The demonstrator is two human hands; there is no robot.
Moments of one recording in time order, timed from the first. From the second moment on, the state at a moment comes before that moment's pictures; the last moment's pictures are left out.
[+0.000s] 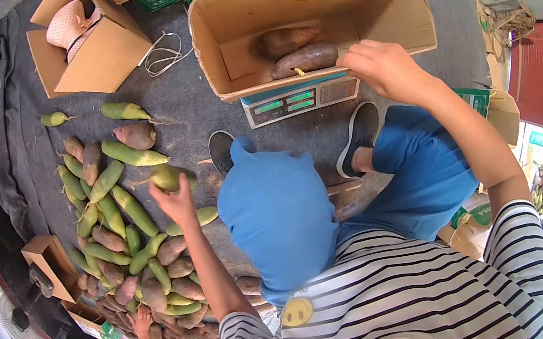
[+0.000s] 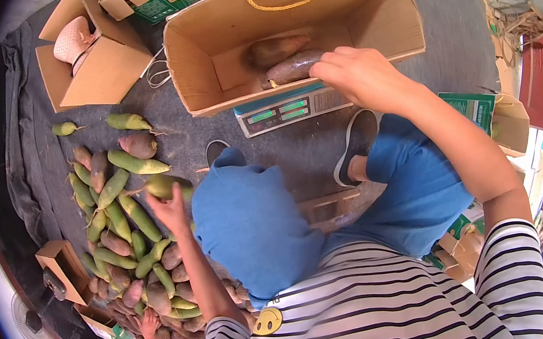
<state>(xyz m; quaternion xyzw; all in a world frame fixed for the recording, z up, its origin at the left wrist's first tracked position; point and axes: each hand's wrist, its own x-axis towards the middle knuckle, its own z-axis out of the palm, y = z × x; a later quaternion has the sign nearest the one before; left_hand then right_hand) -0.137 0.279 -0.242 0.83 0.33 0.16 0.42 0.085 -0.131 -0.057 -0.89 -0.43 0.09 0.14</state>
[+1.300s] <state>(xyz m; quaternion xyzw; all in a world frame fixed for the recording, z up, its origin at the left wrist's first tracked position) -0.254 0.328 -0.340 0.90 0.14 -0.40 -0.10 0.088 -0.116 -0.058 -0.91 -0.40 0.08 0.12</state>
